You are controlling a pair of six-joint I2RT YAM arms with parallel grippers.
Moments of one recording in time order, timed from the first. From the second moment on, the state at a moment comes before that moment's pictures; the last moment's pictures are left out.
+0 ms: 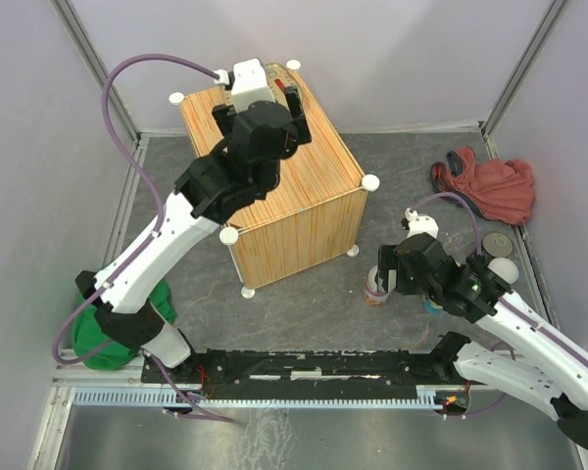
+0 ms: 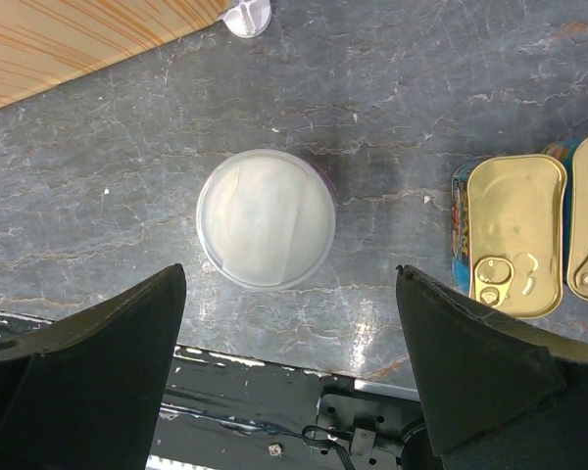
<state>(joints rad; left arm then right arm) -0.86 1.60 2.05 -0.70 -0.90 -0.45 0.78 0.80 0.85 -0.93 0.34 0.60</state>
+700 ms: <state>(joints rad) -1.20 1.46 1.84 -0.73 -1.05 -0.53 0.78 0.90 0.77 -0.83 0.32 0.60</state>
